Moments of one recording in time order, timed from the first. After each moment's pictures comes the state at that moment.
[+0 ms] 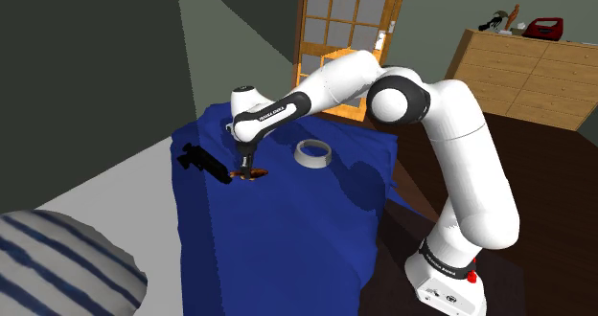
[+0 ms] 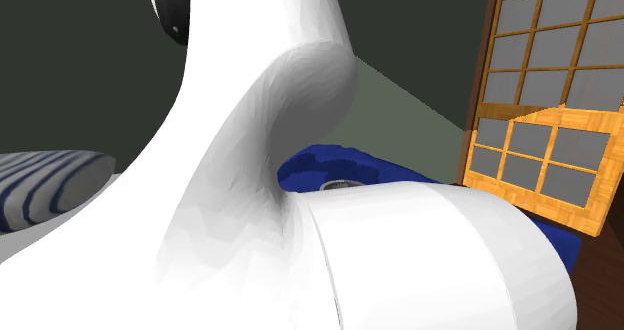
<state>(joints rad) 0.14 0.68 0.04 -1.54 -0.04 2.19 -0.46</state>
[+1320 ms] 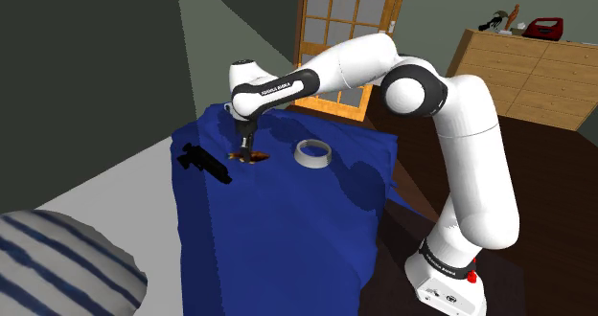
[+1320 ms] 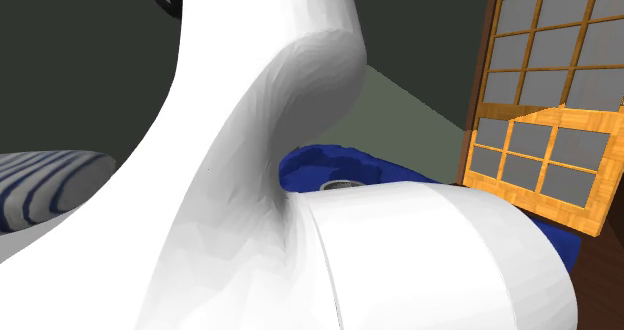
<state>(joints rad) 0.14 0.58 0.05 -1.49 -0.03 2.04 -0.46</state>
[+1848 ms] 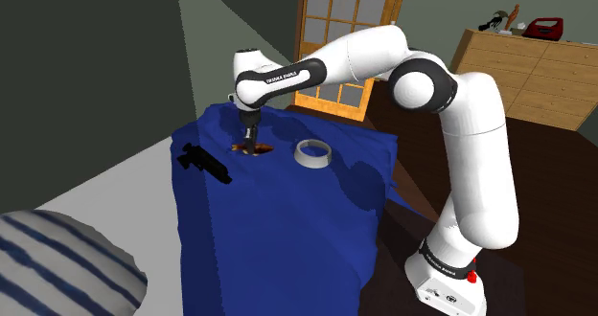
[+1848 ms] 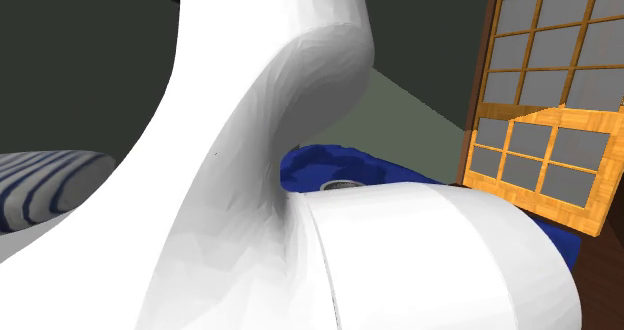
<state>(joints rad) 0.13 0.52 0.04 -1.50 -0.03 1.98 -0.48</state>
